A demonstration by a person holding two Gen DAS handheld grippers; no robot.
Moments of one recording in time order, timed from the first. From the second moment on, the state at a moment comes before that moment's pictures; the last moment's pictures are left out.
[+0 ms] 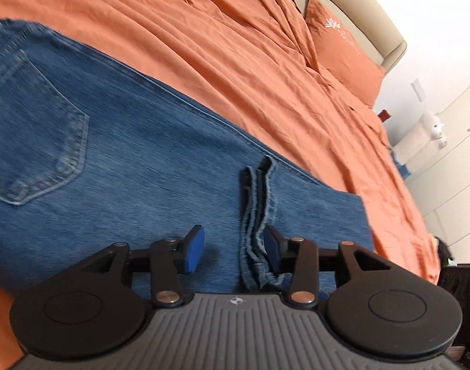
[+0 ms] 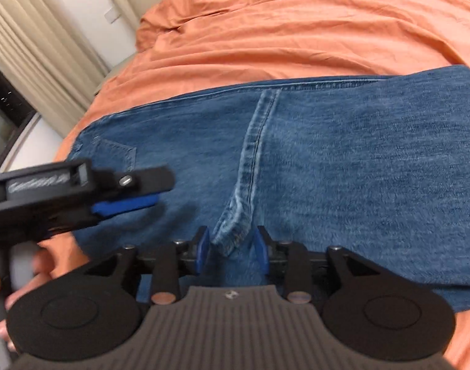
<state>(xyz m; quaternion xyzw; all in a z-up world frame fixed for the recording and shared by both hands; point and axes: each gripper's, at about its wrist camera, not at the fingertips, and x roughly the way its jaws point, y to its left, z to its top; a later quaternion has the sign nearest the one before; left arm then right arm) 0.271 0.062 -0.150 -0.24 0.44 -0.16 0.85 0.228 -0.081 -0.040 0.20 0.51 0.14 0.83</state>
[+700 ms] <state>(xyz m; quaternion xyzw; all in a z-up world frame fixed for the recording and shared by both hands) 0.354 0.011 -0.197 -0.25 0.41 -0.20 0.85 0.228 -0.227 -0.031 0.14 0.44 0.04 0.89</state>
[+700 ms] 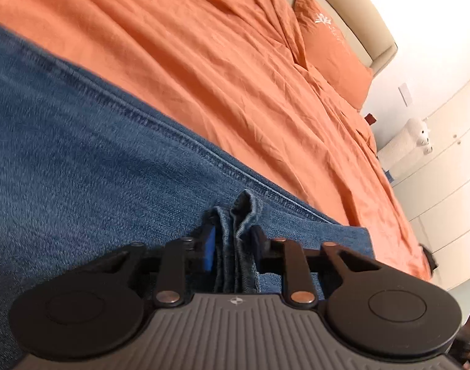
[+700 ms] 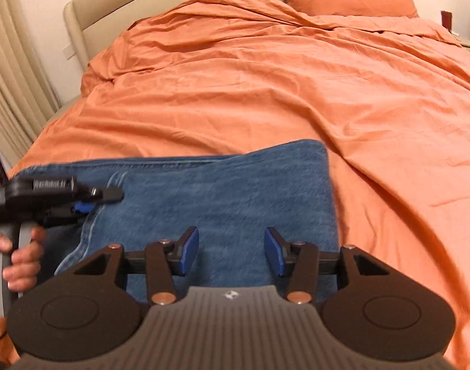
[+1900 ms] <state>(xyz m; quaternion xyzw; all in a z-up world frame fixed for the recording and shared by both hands) 0.328 0.001 -0.177 -0.13 0.41 -0.15 0.89 0.279 -0.257 -0.073 0.06 0.43 -0.03 0.90</state>
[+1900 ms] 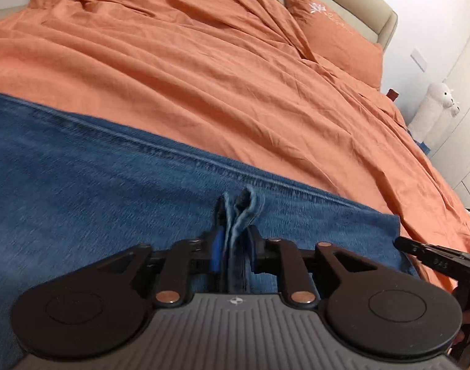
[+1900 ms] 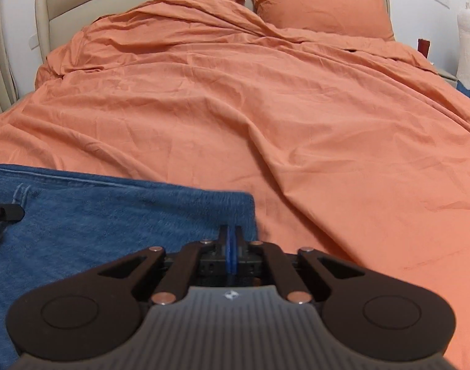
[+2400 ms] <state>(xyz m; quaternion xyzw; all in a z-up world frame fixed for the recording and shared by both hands) 0.259 0.001 -0.150 -0.09 0.45 -0.12 0.88 0.177 -0.247 -0.017 0.12 0.48 0.00 0.87</state>
